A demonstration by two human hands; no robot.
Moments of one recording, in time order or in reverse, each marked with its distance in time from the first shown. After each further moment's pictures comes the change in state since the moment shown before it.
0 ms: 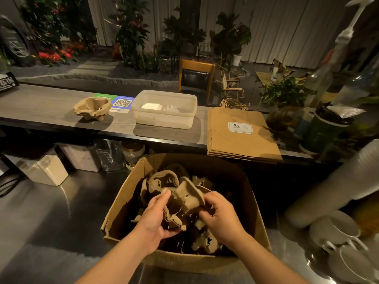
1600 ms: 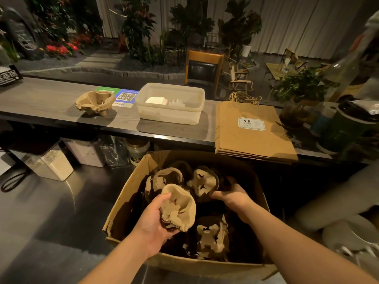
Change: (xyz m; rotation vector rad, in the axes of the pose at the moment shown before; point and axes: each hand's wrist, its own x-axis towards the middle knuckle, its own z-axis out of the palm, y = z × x) left_hand -0.001 0.005 -0.008 -0.105 -0.005 -0.015; right_hand 0.083 0.037 -0.016 0.230 -0.011 0.623
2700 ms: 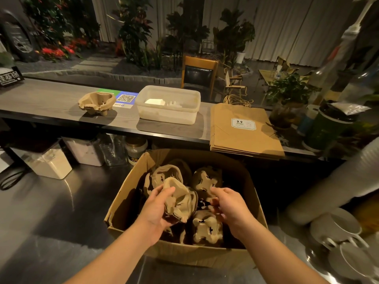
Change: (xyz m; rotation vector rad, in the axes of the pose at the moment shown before) left_hand -0.007 -0.001 0.008 0.078 -0.040 0.097; right_hand -0.098 -0.003 0.009 0.316 0.004 0.008
